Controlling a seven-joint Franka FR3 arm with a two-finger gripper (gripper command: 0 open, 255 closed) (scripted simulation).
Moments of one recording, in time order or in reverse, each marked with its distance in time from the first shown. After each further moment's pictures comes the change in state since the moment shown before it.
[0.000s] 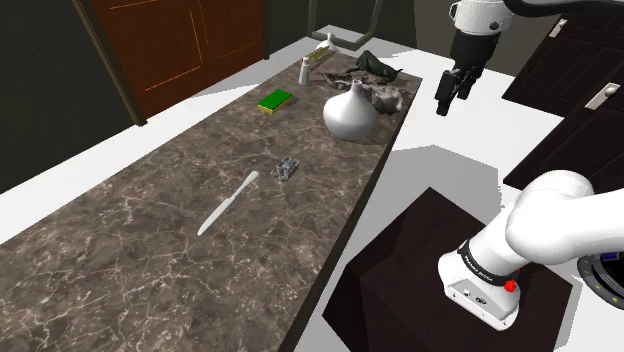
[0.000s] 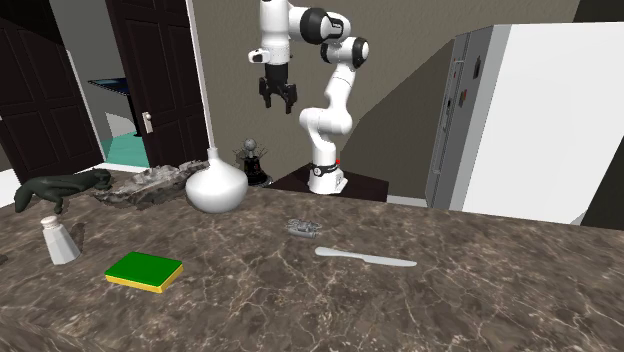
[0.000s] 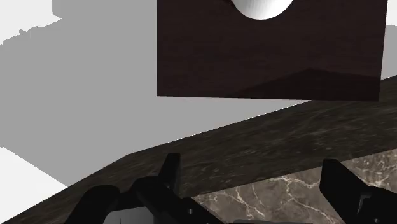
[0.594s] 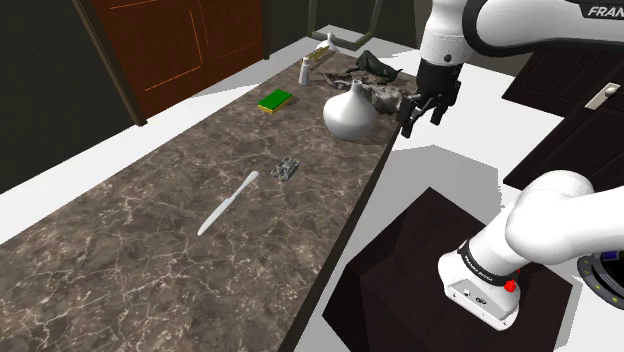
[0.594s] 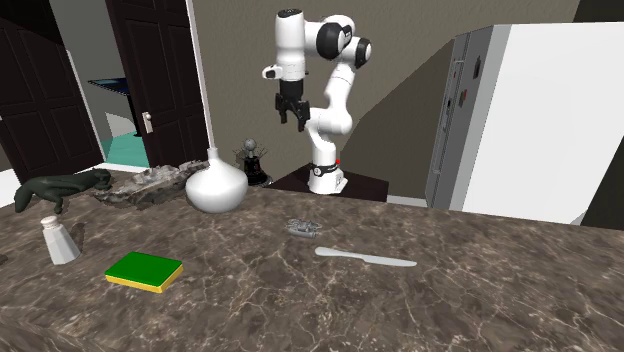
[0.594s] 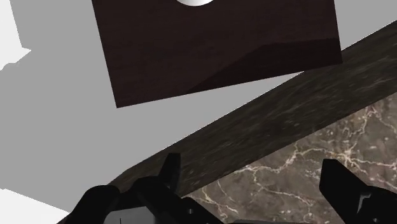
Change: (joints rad) arm -0.009 0.036 0.153 -0.087 0.144 0.140 0.321
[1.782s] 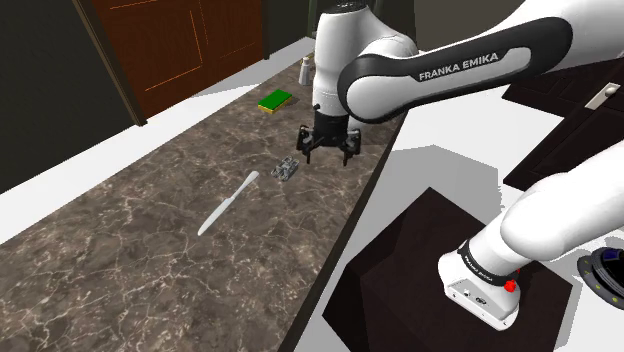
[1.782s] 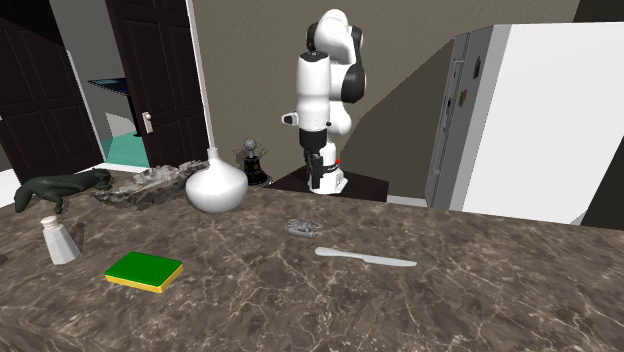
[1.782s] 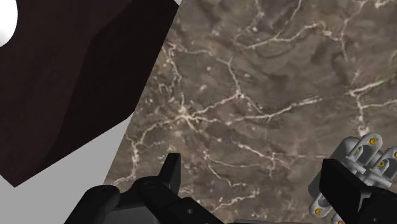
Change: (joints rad) arm -0.102 0.522 0.393 0.161 0.064 0.457 0.852
